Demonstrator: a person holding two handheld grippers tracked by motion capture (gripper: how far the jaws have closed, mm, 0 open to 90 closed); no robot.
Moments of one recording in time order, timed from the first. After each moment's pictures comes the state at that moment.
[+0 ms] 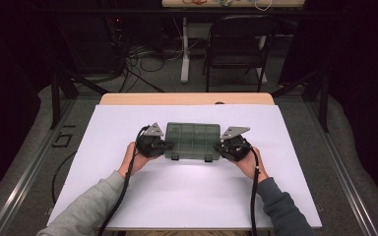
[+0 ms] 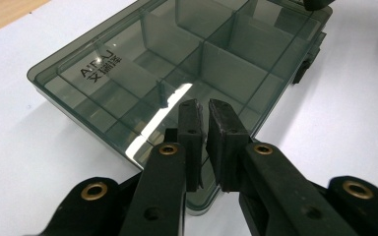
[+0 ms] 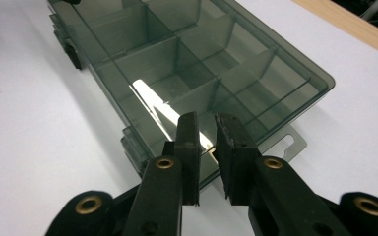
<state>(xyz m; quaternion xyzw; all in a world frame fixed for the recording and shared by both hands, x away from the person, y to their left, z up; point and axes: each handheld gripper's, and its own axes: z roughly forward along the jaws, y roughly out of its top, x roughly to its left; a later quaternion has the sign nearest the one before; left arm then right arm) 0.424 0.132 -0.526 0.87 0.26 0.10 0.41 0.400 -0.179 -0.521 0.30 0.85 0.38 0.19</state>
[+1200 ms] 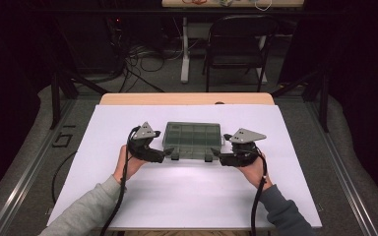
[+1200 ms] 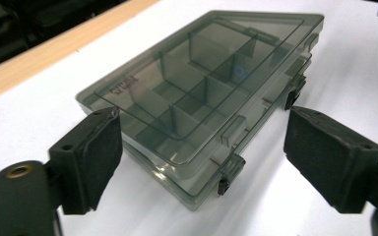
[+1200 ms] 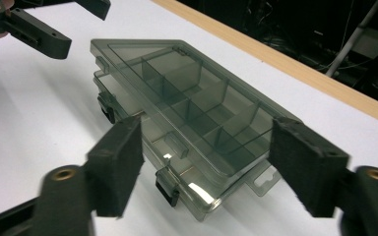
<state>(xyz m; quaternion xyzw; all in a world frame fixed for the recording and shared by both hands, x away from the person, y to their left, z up) 0.395 0.150 -0.499 0.84 0.27 0.16 0.45 0.360 -0.188 -0.489 0.30 0.80 0.46 0.23</state>
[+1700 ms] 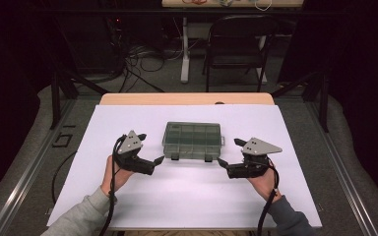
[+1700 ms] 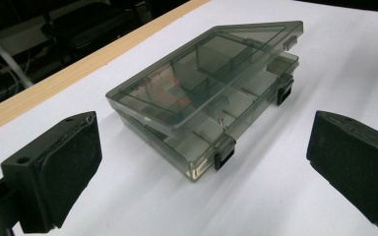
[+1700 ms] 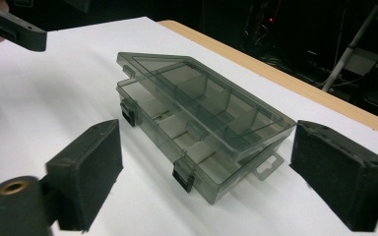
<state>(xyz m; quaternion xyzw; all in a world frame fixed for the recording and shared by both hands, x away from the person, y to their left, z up) 0.352 0.174 -0.488 0.82 0.26 0.21 0.47 0.322 -0.206 -0.480 0.30 0.78 0.50 0.25</state>
